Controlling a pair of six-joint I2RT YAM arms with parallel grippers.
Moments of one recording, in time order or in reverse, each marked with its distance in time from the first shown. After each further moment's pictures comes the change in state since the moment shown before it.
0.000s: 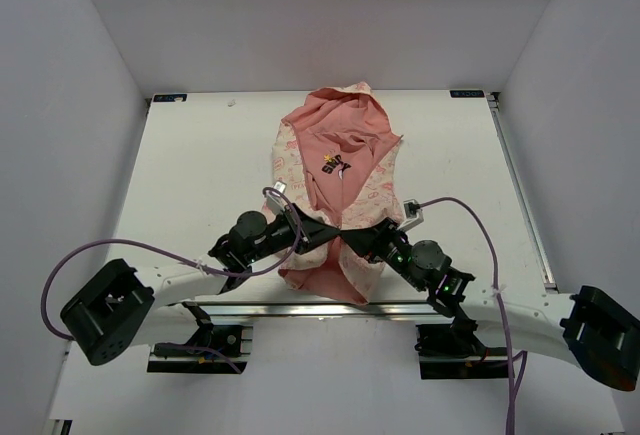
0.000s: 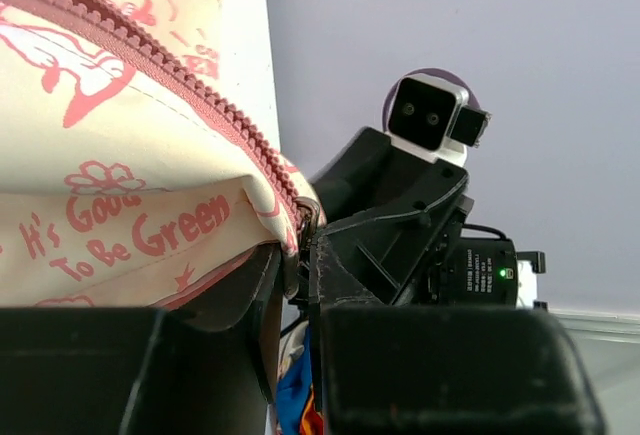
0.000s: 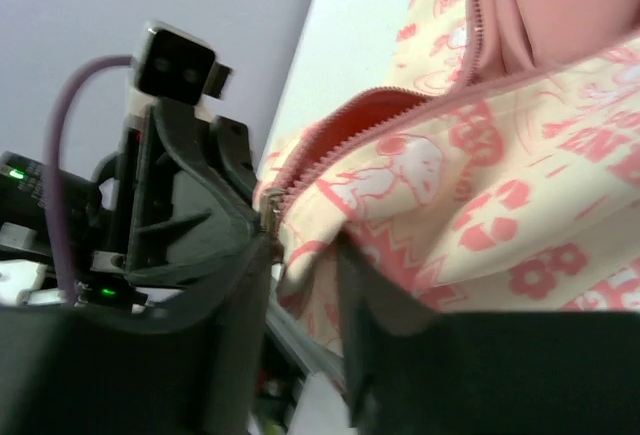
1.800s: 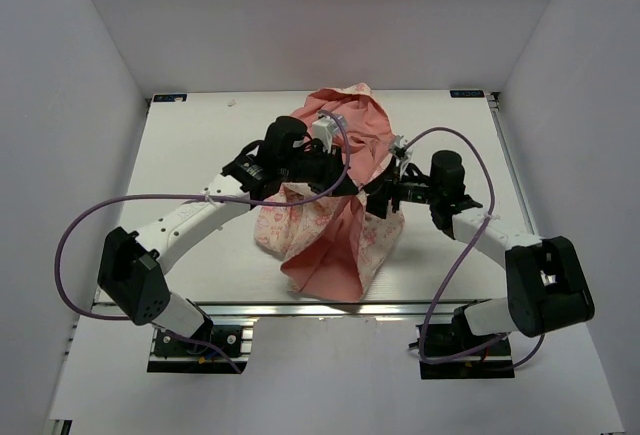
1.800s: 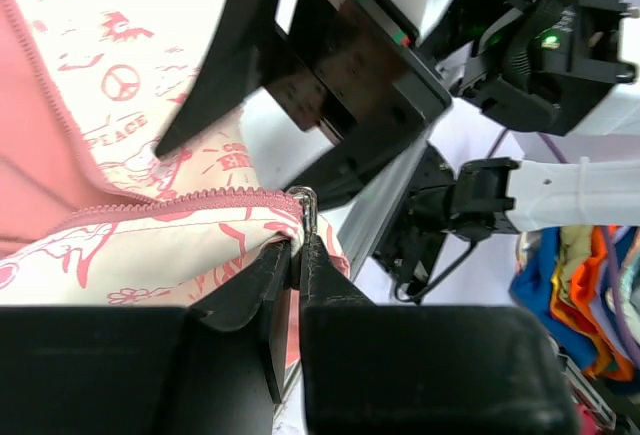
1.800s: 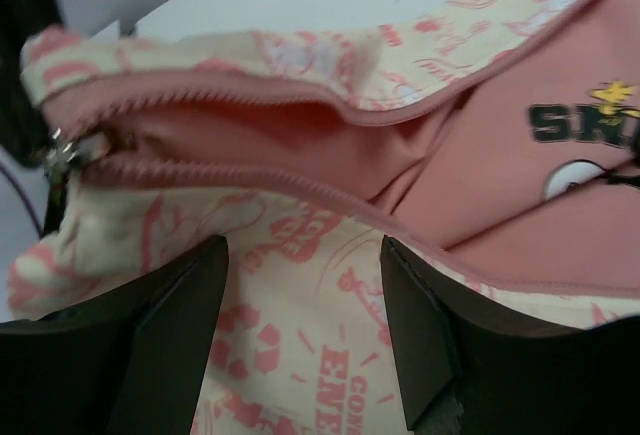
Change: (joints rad) left arm 0.086 0.269 0.938 -1.037 0.267 0.943; right arm -0.702 0.412 0.469 -0.280 -1.212 -0.903
